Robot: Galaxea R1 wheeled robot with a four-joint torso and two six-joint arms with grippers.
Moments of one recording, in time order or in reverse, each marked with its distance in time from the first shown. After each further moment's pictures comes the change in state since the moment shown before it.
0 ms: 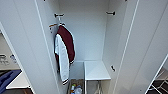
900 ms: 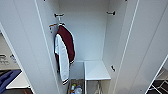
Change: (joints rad) left arm -0.096 -0.516 0.560 -0.001 -0.042 -0.016; right arm 0.130 -0.424 0.455 0.043 0.047 0.011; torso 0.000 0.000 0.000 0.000
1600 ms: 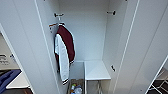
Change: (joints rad) left arm -0.131 -0.400 0.191 0.000 -0.142 -0.150; right arm 0.226 -0.261 0.131 0.049 0.077 0.050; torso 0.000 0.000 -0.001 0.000
